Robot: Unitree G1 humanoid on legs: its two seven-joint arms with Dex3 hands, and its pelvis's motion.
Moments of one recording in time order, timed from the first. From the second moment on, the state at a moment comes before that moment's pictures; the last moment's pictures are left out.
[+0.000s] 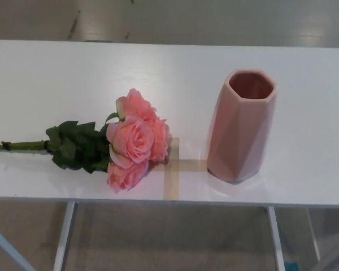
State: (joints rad) left_arm 0.00 0.43 0.42 1.22 -0.10 -0.17 -0.10; right_arm -0.10 -0.29 -0.19 1.27 -0.06 -0.15 -0.10
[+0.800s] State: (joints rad) left_arm 0.19 0.48 0.15 0.82 -0.06 -0.39 -0.28; right_arm -0.11 -0.29 -0.18 1.28 -0.06 -0.17 -0.12
